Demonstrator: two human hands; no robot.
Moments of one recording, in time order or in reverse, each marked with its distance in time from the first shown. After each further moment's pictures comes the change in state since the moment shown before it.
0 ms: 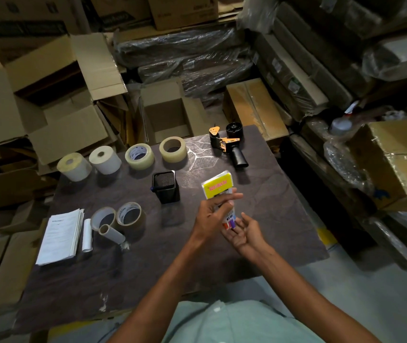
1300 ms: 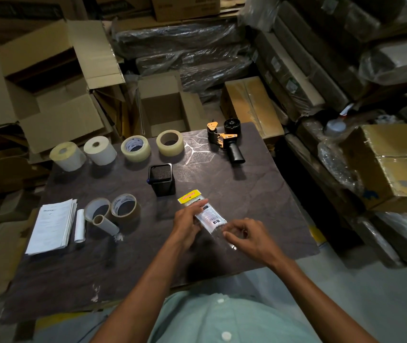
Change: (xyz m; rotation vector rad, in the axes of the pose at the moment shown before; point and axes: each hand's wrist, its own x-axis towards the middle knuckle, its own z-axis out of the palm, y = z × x) left_hand -0.003 -0.055 -0.036 -0.400 0.378 -0.598; right_hand -0.050 -0.020 -0.028 -1.723 -0.184 -0.819
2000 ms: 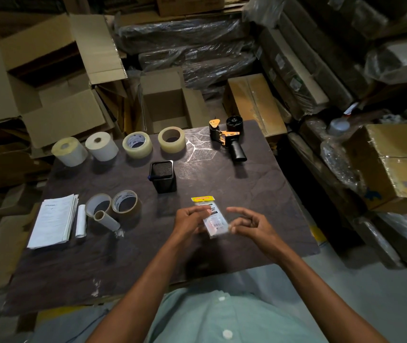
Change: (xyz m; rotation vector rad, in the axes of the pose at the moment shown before) left_hand -0.012 -0.005 -0.006 0.200 -0.039 0.051; right_hand 0.012 0.028 0.001 0.810 -0.150 0.150
